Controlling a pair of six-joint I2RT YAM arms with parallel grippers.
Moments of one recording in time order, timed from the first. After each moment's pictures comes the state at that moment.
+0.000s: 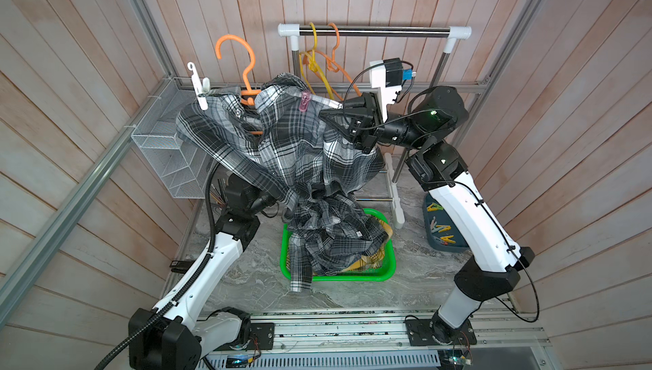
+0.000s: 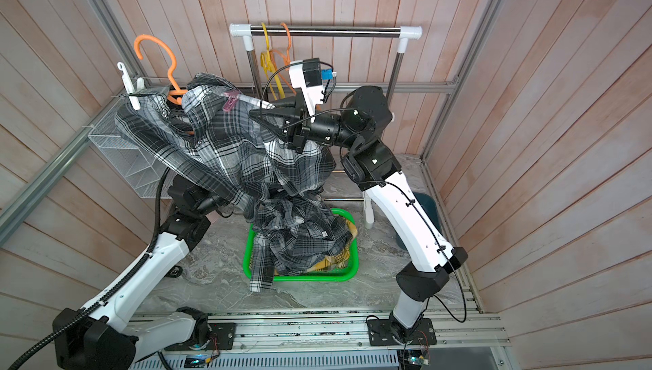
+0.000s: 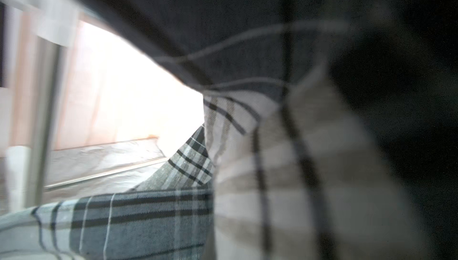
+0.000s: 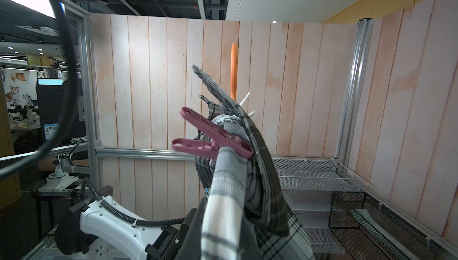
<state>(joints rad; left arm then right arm) -0.33 1.17 0.99 0.25 0.61 -0.56 0.73 1.72 2.27 -0.06 -0.86 0.33</state>
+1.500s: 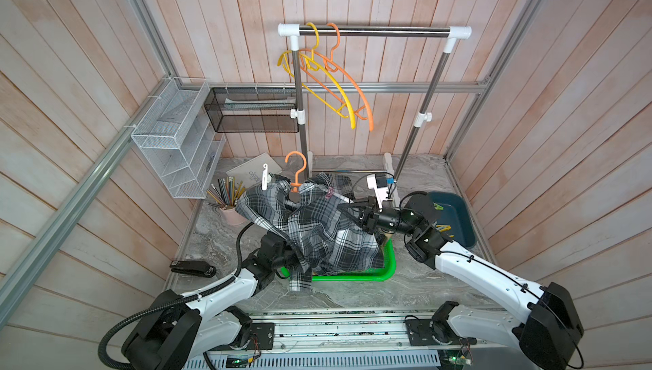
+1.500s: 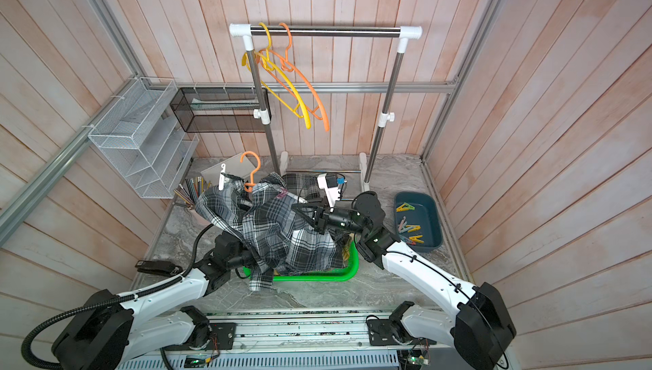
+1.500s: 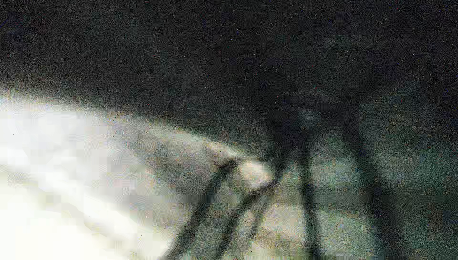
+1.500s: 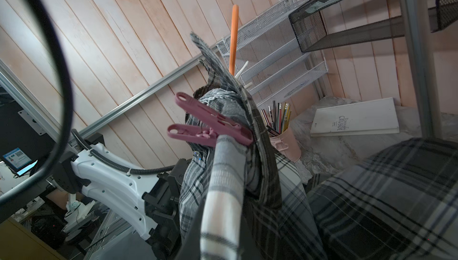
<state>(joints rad) -0.58 1.16 0.36 0.39 0.49 -0.76 0.69 1.17 0.75 0.53 -0.65 0.60</state>
